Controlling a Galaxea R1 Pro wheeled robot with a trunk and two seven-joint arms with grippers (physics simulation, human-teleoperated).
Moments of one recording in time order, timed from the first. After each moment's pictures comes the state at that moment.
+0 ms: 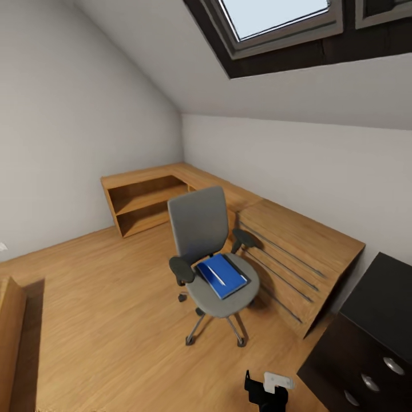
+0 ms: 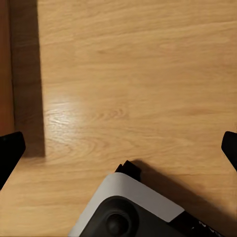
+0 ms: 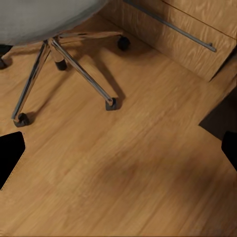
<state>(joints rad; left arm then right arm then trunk) 0.04 0.06 -0.13 -0.81 0.59 0.05 0.46 -0.49 0.15 -0.05 0.02 -0.04 -0.58 -0.24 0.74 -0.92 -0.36</state>
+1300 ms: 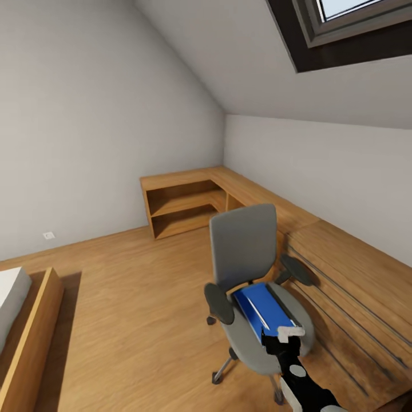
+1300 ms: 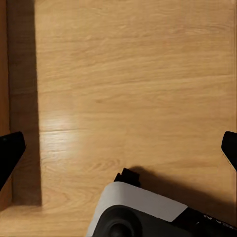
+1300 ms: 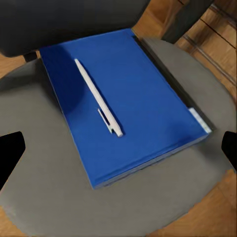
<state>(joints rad) 0.04 0.03 -0.16 -0.81 0.42 0.06 0.41 -0.51 0.02 -0.02 -0.35 0.07 -0.27 -0.16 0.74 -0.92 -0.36</state>
